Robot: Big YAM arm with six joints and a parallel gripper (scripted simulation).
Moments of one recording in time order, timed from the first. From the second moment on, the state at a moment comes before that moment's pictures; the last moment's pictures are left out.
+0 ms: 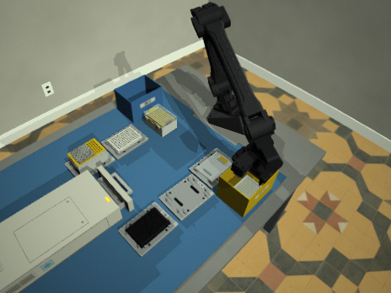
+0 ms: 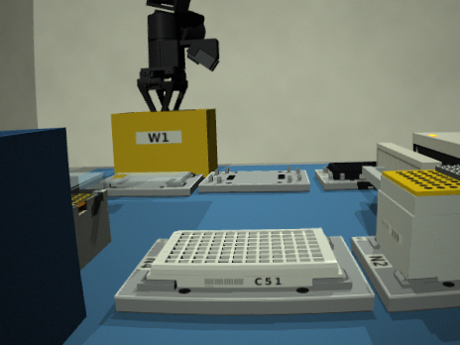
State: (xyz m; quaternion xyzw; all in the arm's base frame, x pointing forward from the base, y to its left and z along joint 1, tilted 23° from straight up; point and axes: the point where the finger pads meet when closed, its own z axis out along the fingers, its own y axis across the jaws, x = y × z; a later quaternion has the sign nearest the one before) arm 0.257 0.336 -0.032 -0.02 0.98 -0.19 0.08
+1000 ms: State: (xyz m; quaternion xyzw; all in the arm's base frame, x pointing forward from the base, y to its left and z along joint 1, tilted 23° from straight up) arm 0.253 0.343 0.000 -0.02 0.98 -0.19 0.08
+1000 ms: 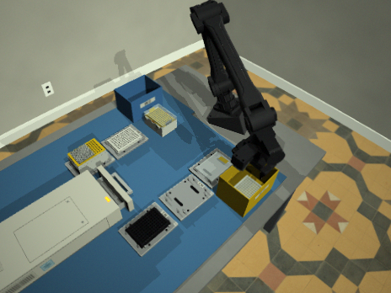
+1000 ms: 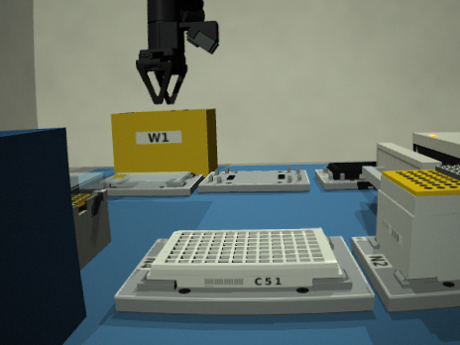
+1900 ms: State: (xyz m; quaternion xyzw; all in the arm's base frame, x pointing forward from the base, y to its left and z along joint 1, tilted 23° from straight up) arm 0.253 0.346 0.004 -0.02 0.98 -0.19 0.08
